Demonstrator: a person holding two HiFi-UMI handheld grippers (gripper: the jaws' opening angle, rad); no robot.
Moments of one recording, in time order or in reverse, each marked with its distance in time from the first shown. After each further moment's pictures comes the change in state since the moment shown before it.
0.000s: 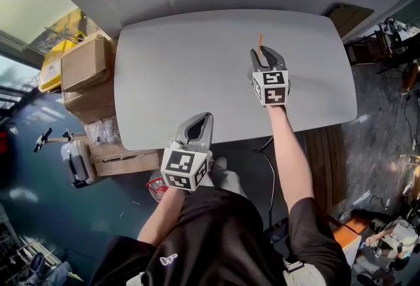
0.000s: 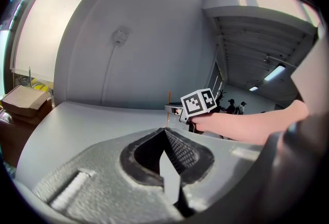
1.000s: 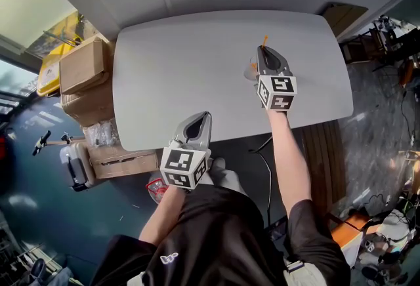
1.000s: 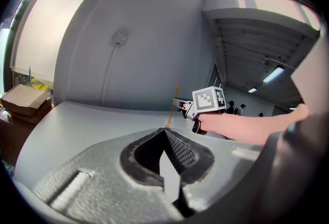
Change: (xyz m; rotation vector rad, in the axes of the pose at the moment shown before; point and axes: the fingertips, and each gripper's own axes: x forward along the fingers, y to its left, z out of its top) left arm -0.009 -0.004 0.000 -0.006 -0.017 -0.013; right arm -0.044 -0.010 0.032 0.107 -0.170 -0.034
